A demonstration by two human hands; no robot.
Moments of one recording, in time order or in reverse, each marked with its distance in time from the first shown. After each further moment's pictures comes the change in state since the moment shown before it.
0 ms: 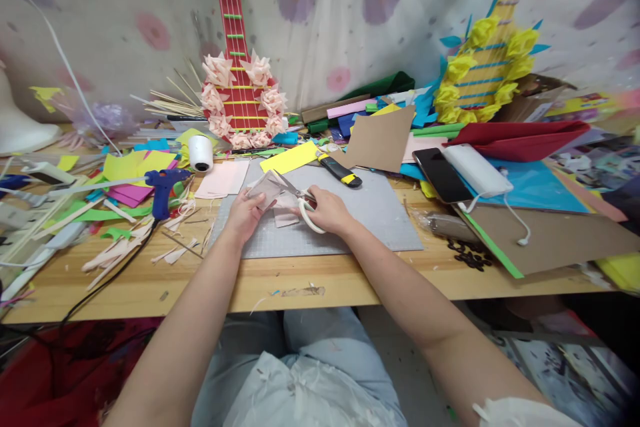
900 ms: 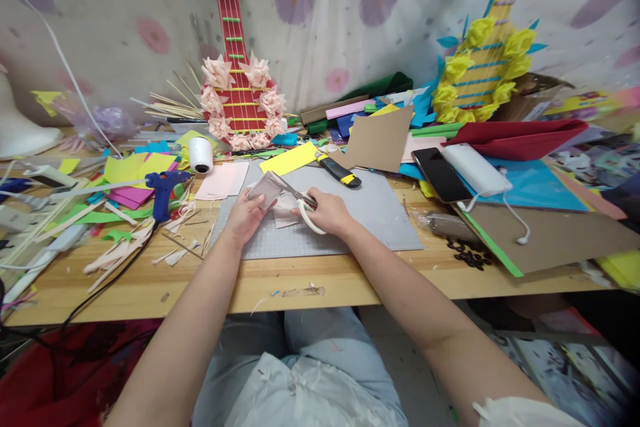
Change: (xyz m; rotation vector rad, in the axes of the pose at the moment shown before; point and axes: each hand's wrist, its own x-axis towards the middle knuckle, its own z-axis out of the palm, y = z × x) left_hand -0.001 0.001 0.000 -0.053 -0.075 0.000; right_hand -0.003 -0.001 -0.001 0.011 -0.011 0.044
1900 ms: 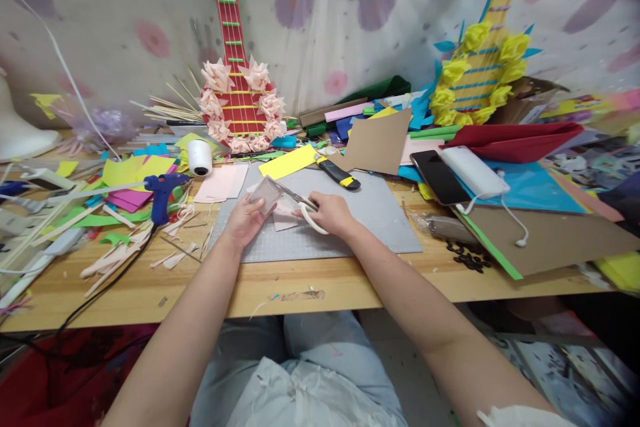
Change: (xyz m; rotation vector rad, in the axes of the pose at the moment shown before) left_hand 0.002 -0.002 -0.004 -0.020 -0.004 -0.071; right_hand 0.002 0.007 -0.002 -0.035 0.024 -0.024
